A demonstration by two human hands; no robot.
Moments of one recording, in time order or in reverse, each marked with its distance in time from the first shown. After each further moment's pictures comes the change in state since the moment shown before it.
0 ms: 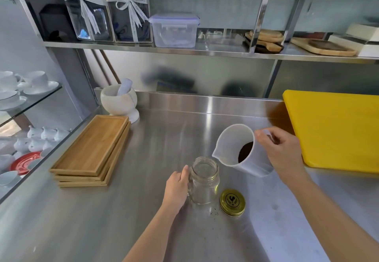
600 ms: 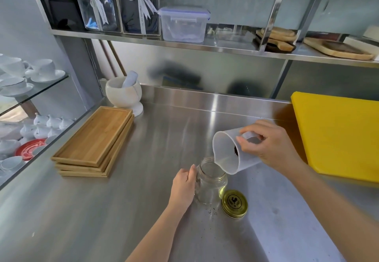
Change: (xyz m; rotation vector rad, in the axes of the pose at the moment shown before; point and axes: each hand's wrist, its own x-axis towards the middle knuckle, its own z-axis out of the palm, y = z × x) left_hand -0.012 0.005 0.016 -0.014 -0.006 0.057; right_hand 0.024 -0.010 0.012 -0.287 -0.220 -0.459
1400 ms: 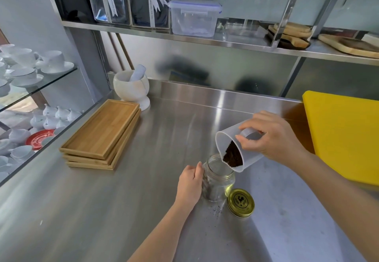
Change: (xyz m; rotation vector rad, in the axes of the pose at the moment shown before) left_hand -0.007 0.006 0.000 0.087 -0.004 0.043; right_hand 0.021 -0.001 0.007 -0.131 -0.058 -0.282
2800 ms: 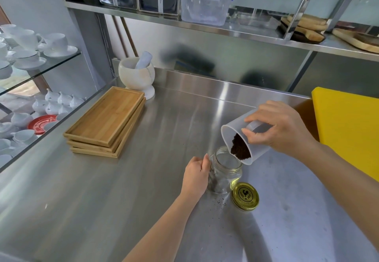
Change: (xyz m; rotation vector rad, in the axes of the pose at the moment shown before) left_hand 0.002 -0.003 0.001 0.036 -0.023 0.019; right_hand 0.013 0.000 0.006 -0.071 0.023 -0.206
